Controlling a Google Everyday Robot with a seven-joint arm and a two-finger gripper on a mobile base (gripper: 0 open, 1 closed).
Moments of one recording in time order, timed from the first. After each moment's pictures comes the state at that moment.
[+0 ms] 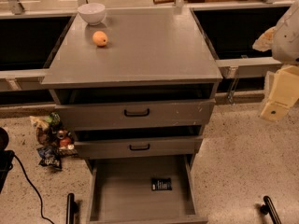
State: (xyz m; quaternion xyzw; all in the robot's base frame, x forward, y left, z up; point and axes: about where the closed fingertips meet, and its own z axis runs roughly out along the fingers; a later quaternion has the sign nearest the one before) arm 0.438 -0.216 0.978 -0.60 0.78 -0.04 0.16
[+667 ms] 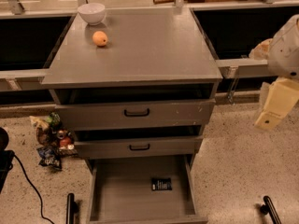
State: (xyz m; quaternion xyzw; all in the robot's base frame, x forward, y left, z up) arm 0.440 -0.212 0.956 -0.61 0.78 -0.02 0.18
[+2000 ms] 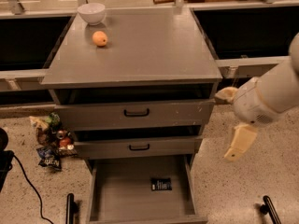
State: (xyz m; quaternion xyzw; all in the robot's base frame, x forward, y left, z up) arm 0.451 -0.184 0.833 -0.64 0.73 0.06 0.22
